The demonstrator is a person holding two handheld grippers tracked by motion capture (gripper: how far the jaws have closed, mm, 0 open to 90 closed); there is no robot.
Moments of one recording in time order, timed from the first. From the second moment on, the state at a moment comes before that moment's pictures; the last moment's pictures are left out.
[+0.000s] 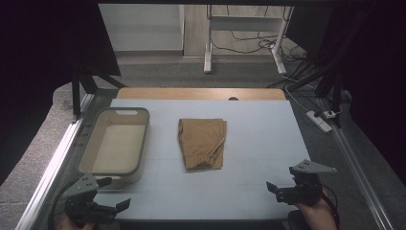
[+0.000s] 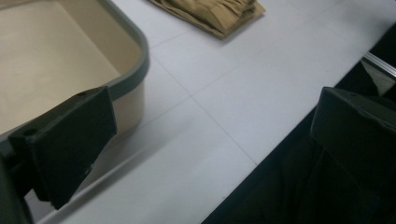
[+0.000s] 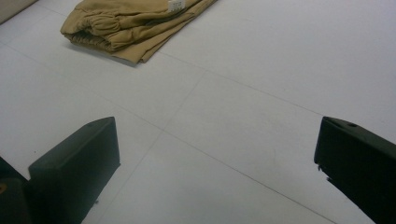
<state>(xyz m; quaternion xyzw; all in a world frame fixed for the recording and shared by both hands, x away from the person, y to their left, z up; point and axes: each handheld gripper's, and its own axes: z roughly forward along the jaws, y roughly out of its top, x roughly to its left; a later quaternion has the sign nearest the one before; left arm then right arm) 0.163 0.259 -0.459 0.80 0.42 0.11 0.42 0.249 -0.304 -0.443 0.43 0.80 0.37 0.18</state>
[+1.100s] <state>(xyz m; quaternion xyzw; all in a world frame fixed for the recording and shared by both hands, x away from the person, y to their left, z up) 0.188 0.214 -0.454 0.82 0.34 0.07 0.47 0.248 -0.303 -0.442 0.43 0.80 0.37 0.18</state>
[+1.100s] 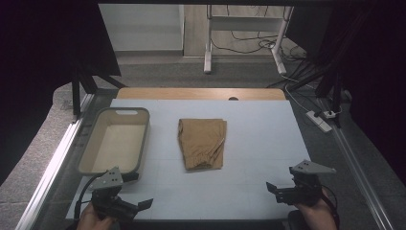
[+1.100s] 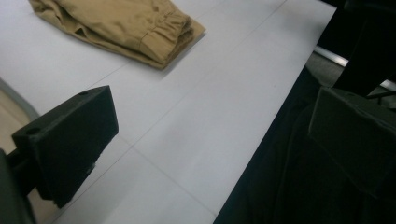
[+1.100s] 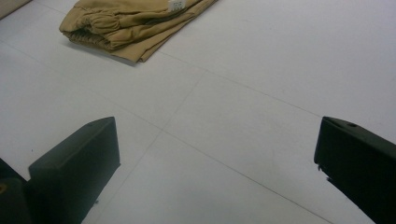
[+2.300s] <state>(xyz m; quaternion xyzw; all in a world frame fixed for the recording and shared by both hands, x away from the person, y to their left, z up) 0.244 0.170 -0.448 0.83 0.34 0.05 0.44 0.243 -0.297 -0.442 0.41 0.81 0.36 0.21</state>
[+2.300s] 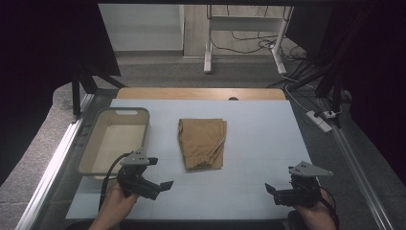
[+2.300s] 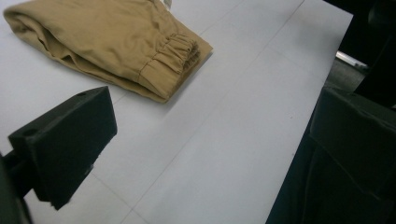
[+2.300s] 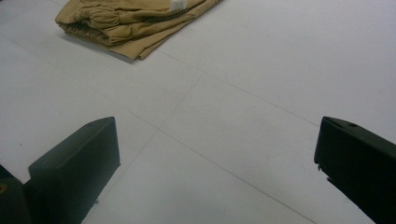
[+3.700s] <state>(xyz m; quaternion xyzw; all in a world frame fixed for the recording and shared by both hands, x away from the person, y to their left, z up) 0.319 0.114 -0.473 0.86 0.35 0.05 0.37 0.244 -0.297 -0.442 0.41 0.82 0.36 0.21</state>
